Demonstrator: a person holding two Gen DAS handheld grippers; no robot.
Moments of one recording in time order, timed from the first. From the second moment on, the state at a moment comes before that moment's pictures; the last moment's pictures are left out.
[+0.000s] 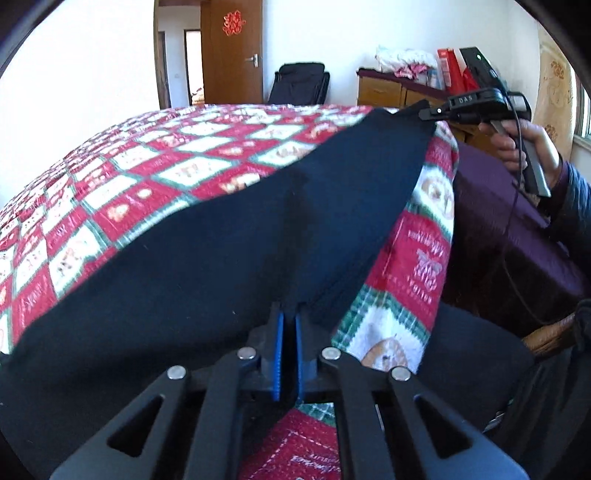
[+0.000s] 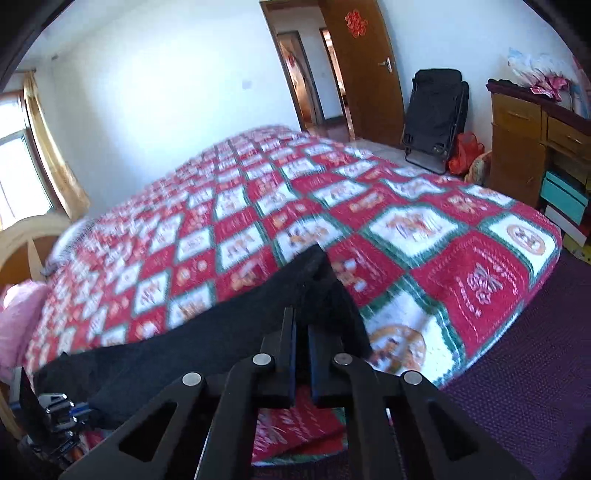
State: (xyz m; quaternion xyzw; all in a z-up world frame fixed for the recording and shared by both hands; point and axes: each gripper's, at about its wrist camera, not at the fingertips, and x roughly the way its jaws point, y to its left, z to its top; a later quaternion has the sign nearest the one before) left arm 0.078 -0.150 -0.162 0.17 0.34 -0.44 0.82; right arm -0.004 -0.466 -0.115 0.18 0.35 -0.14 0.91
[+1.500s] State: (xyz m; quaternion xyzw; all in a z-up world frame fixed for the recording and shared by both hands) left arm 0.106 0.155 -0.171 0.01 0.29 -0.04 0.95; right arm 0.212 -0.073 -0.132 0.13 0.46 0.26 0.84
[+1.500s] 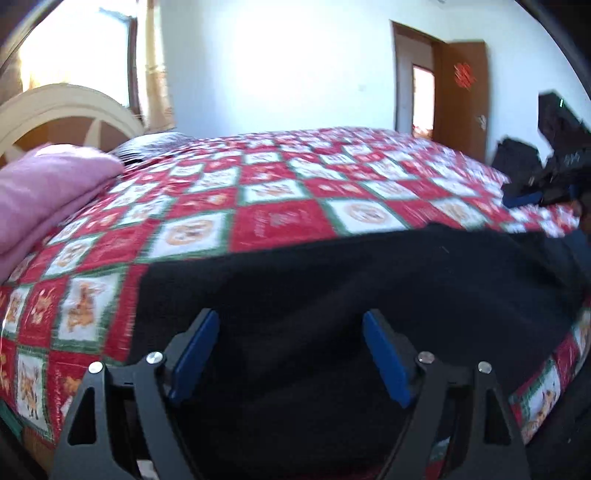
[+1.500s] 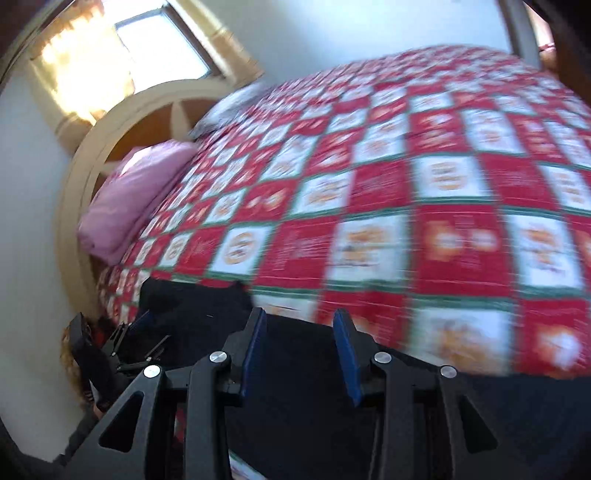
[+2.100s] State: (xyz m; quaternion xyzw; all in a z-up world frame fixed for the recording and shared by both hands) left arm 0.113 0.206 -0.189 -0.06 0.30 0.03 0.95; right arm 0.272 0.013 -0.186 0.19 0.55 0.26 0.77
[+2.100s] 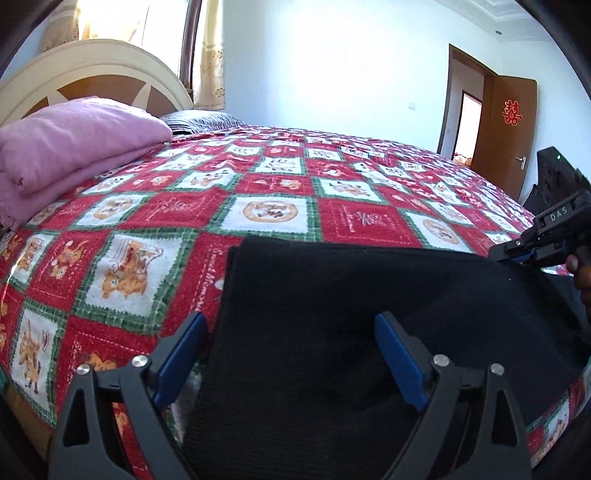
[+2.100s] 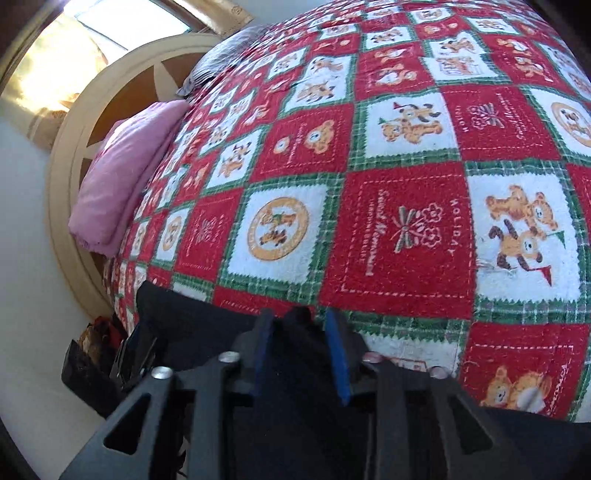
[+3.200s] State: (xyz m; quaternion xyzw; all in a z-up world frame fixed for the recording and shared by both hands) left arm 0.122 0.216 -0.191 -0.06 0.31 0.04 0.95; right arm 0.145 0.058 -0.159 -0.02 0.43 0.30 0.85
